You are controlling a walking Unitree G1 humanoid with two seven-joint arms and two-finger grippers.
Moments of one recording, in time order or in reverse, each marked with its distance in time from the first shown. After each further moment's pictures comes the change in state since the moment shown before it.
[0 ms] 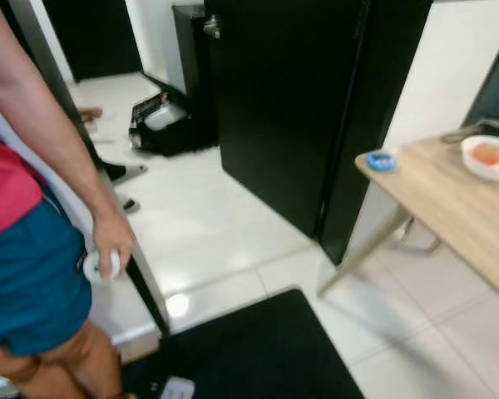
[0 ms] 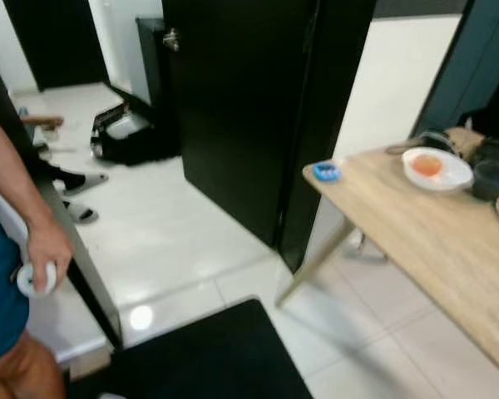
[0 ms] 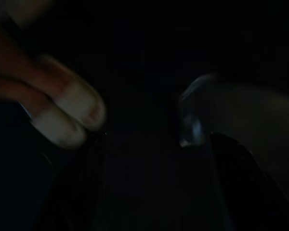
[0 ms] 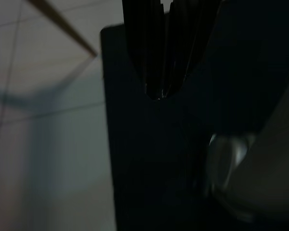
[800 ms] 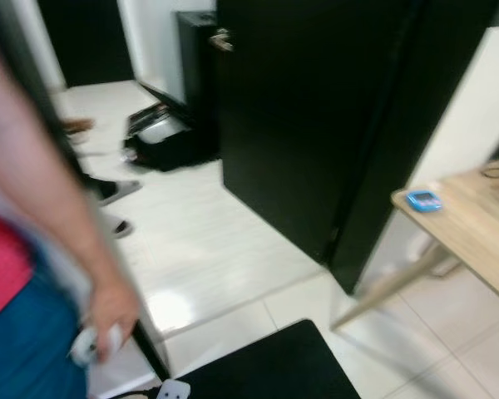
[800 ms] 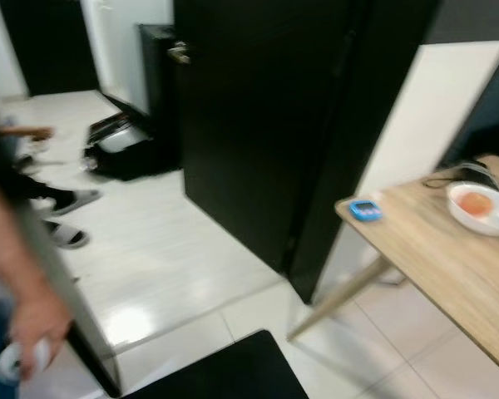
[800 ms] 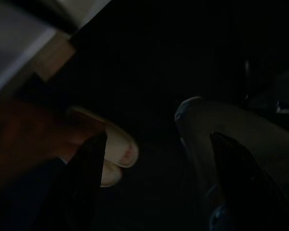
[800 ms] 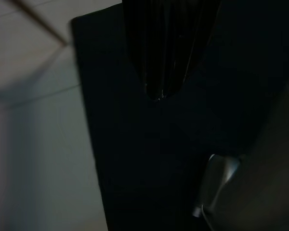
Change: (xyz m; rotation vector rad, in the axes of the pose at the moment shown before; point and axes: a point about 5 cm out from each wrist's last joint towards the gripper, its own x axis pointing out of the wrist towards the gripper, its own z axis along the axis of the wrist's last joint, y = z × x) left arm -0.002 -0.002 -0.011 -0.001 0.030 -0.009; right arm 0.001 0.010 -0.003 0.002 0.011 0.027
